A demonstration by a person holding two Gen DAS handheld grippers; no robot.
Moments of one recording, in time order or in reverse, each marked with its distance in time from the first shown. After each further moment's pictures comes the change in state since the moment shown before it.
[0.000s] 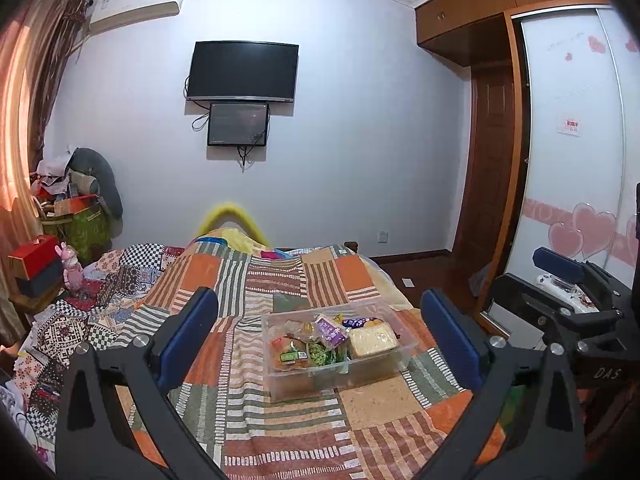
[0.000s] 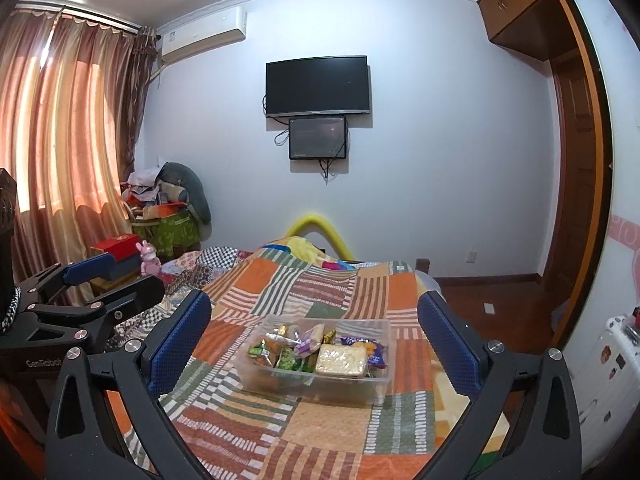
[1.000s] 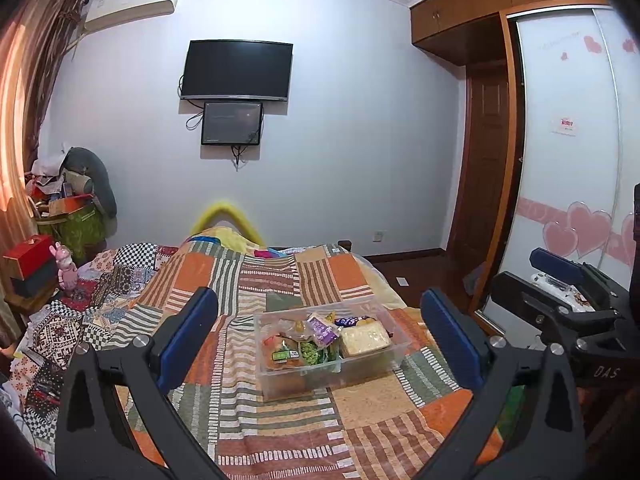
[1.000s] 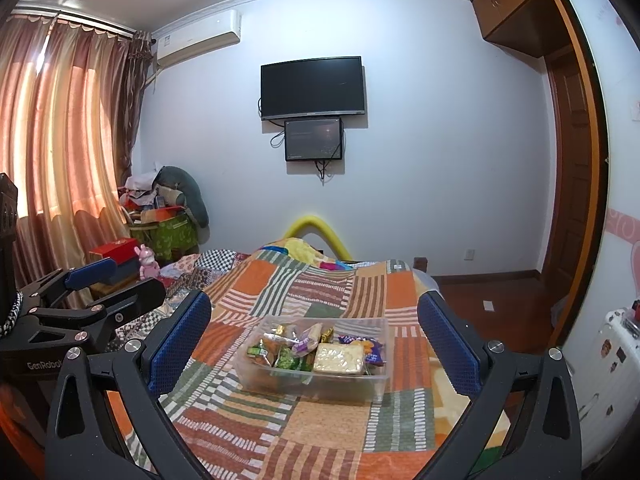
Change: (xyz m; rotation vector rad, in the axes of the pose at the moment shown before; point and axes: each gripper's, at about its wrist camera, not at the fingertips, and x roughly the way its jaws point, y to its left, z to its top) left arm 0.000 -0.008 -0.001 0.008 0.001 -0.023; right arm -0.009 0.000 0.000 0.015 -0.004 -0.009
